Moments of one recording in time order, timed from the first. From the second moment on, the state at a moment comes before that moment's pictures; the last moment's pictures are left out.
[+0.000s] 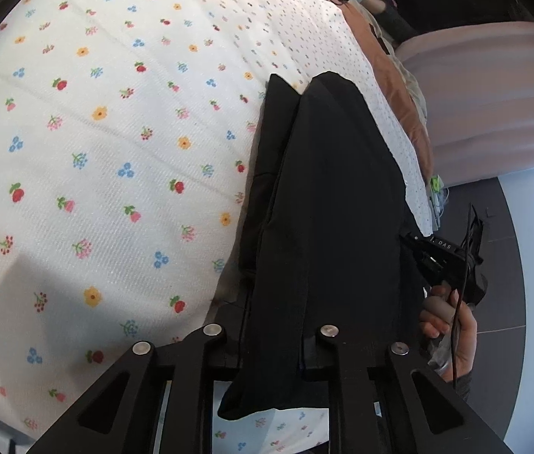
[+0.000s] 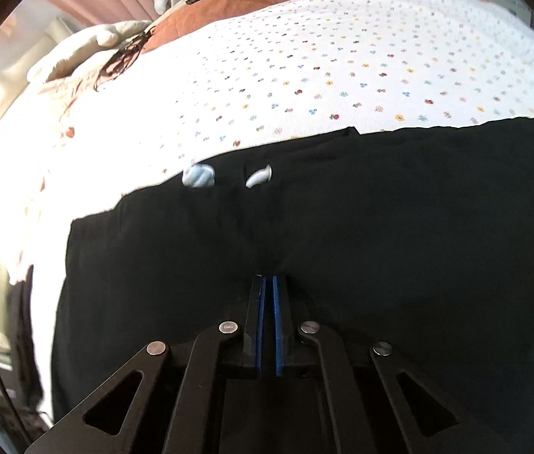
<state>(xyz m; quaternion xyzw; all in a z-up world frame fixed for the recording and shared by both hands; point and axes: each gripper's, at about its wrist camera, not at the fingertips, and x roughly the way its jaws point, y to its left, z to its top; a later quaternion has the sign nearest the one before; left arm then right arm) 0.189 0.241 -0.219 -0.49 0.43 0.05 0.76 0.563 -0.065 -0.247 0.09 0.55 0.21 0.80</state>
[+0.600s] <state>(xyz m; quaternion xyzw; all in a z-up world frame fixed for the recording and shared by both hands) 0.207 0.205 -0.110 -0.47 0.34 -0.04 0.81 0.436 -0.128 -0.236 0.15 0.57 0.31 0.75</state>
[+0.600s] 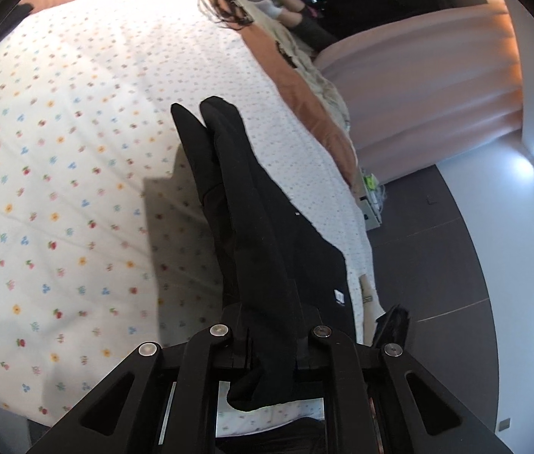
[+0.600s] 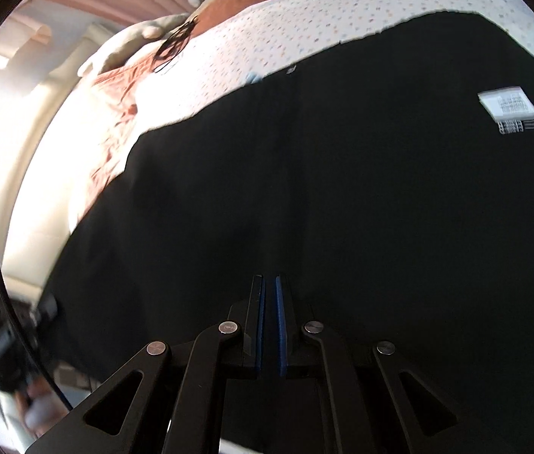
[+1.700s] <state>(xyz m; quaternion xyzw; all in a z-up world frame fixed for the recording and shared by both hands) 0.323 0.009 -0.025 -0.33 0.38 -0.19 0.84 0.342 -0.285 -0.208 0.21 0.51 0.26 0.79</state>
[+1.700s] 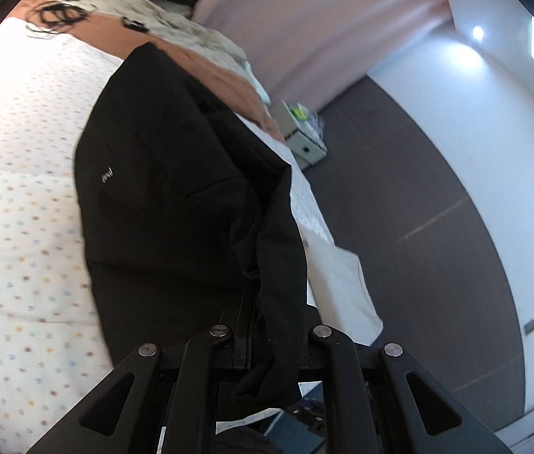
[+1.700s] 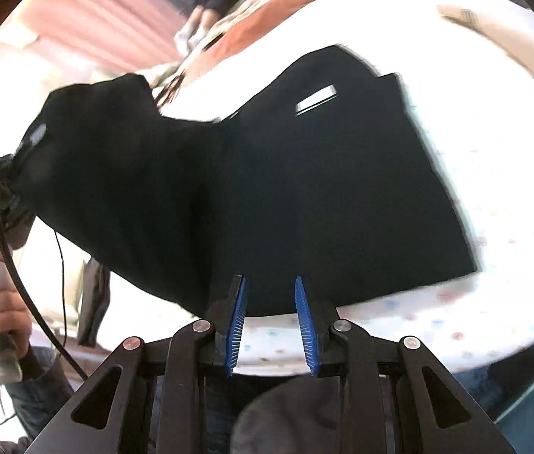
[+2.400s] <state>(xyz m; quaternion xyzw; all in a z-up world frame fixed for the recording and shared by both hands) 0.339 -0.044 -0.084 -0.30 0.47 -0.21 0.80 0.326 -0.388 -0.201 0.28 0.48 0.19 0.81</state>
